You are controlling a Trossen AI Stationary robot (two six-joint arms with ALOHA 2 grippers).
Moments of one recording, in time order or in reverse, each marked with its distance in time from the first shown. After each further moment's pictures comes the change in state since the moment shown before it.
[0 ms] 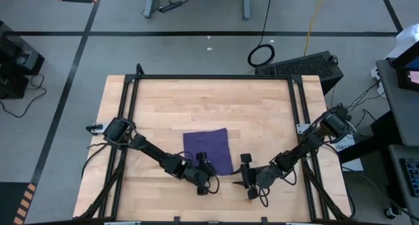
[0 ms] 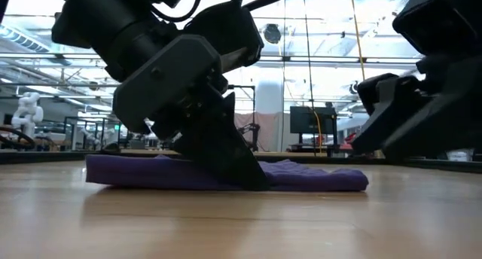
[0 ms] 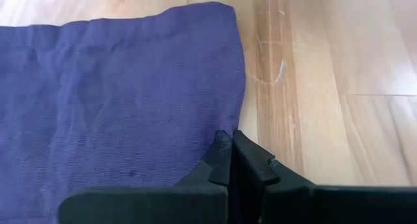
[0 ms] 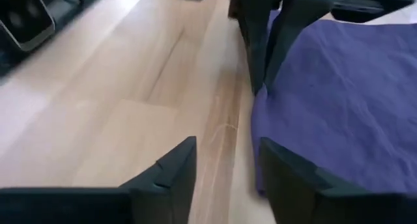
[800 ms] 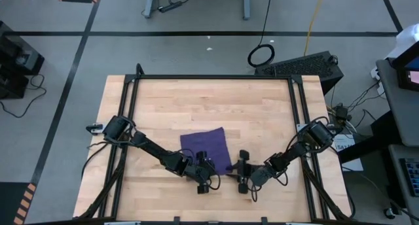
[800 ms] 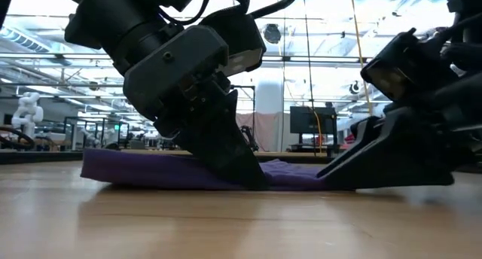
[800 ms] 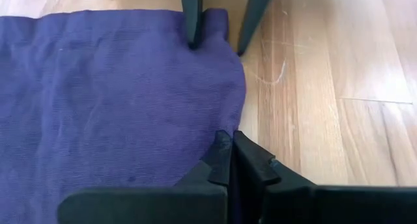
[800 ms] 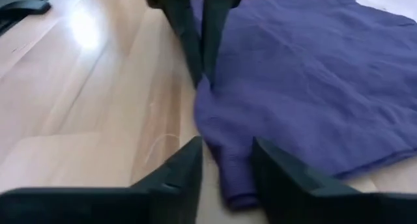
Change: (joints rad) left arm 0.034 -0.010 -0.001 -0.018 0.070 -0.053; right arm -0.040 0.220 0.002 0.233 0.129 0.208
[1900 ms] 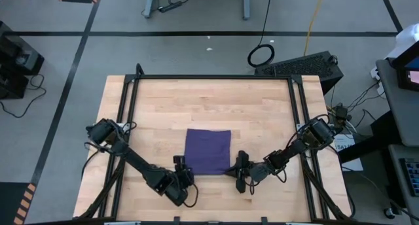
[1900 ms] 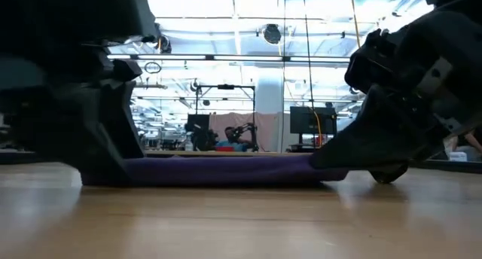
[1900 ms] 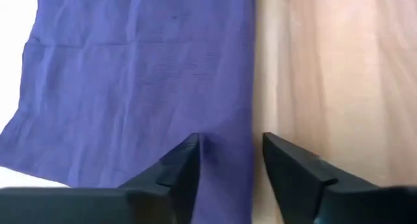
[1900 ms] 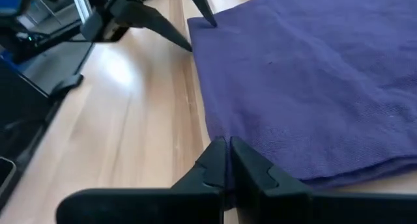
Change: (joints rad) left arm -0.243 -0.112 -0.016 -0.520 -0.352 -0.130; right arm -0.039 -0.020 -0.002 0.065 -0.134 0.314
